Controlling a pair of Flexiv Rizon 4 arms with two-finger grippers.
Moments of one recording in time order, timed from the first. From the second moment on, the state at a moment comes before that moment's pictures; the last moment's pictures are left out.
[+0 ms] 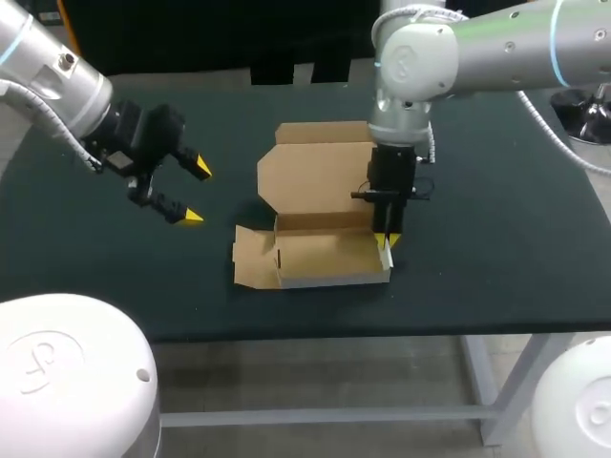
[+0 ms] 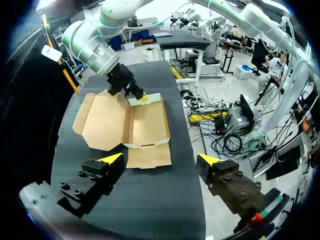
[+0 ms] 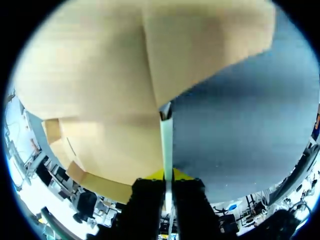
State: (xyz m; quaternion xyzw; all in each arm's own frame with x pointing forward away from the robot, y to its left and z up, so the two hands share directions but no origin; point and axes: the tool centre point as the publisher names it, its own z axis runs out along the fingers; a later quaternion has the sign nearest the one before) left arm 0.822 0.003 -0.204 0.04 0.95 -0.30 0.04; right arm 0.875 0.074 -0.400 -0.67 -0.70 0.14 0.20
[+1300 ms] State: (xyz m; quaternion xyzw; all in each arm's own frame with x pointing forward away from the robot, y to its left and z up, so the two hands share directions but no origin) left arm 0.822 0.003 -0.204 0.04 0.95 -0.30 0.04; right arm 0.883 0.077 -0.406 -0.69 -0.70 0.09 0.14
